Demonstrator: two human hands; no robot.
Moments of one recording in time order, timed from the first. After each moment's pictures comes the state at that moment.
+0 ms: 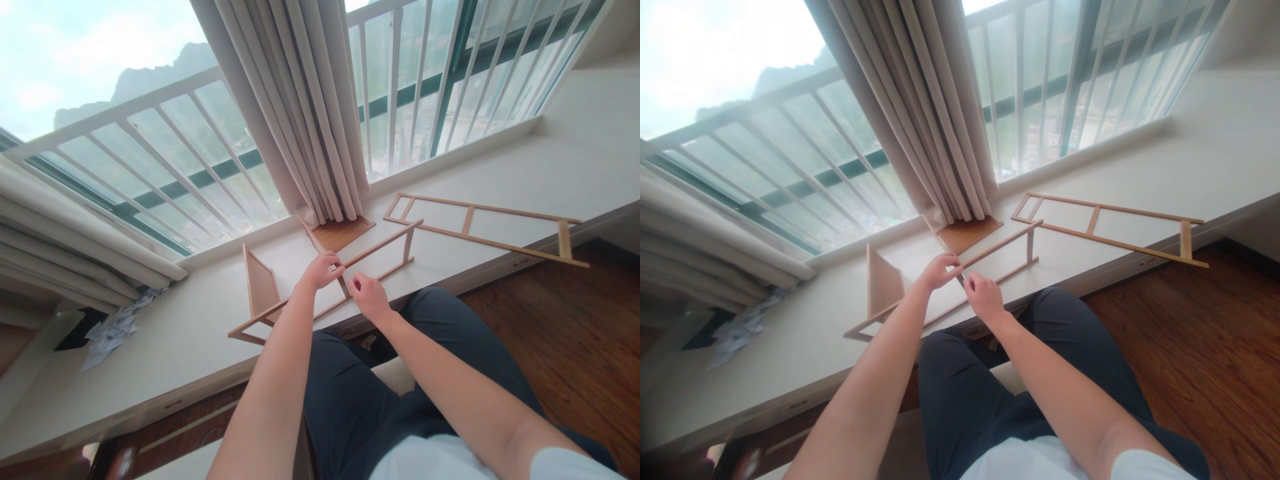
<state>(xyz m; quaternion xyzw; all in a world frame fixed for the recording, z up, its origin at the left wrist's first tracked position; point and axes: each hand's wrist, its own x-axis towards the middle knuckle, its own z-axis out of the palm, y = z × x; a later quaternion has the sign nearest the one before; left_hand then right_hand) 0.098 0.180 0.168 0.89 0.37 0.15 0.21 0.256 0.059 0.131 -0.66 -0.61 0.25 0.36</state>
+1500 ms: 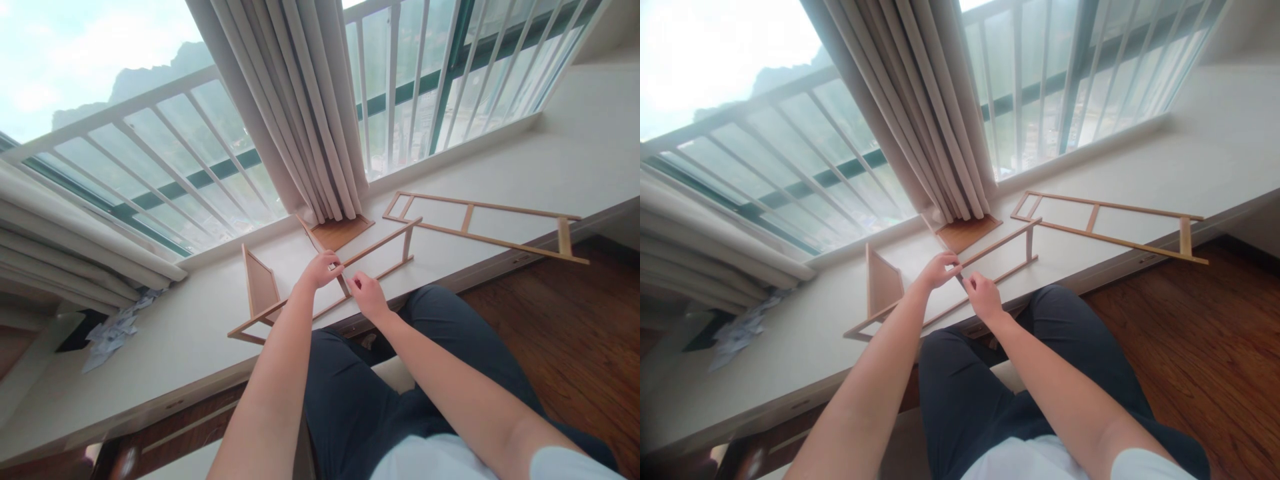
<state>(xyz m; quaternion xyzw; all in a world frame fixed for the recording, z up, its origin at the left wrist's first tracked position) 0.099 0.182 0.168 0.90 0.37 0.14 0.20 0.255 0.062 0.117 -0.64 -0.56 0.30 0.43</state>
